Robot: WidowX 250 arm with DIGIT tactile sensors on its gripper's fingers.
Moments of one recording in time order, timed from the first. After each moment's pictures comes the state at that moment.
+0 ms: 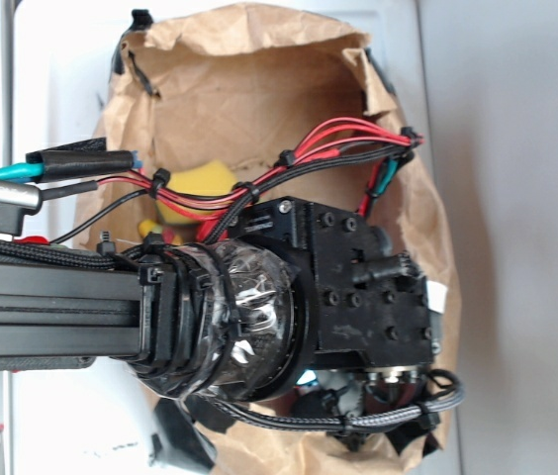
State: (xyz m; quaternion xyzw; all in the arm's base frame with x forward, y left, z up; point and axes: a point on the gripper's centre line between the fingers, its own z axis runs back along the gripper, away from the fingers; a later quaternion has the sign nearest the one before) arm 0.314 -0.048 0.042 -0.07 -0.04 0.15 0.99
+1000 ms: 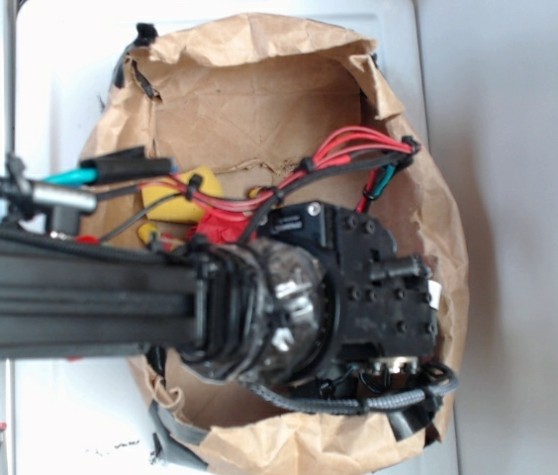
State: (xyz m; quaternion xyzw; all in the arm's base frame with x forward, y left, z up) arm 0.314 -0.038 0.021 -0.04 -0.01 0.16 0.99
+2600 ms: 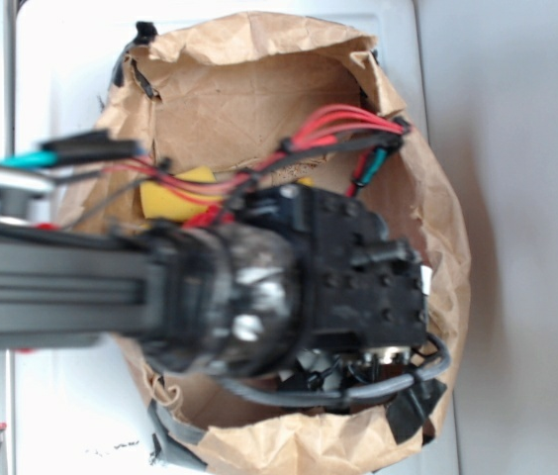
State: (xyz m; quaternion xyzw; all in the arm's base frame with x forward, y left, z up) arm 0.300 -0.027 0.059 -0.05 -0.01 0.19 0.98
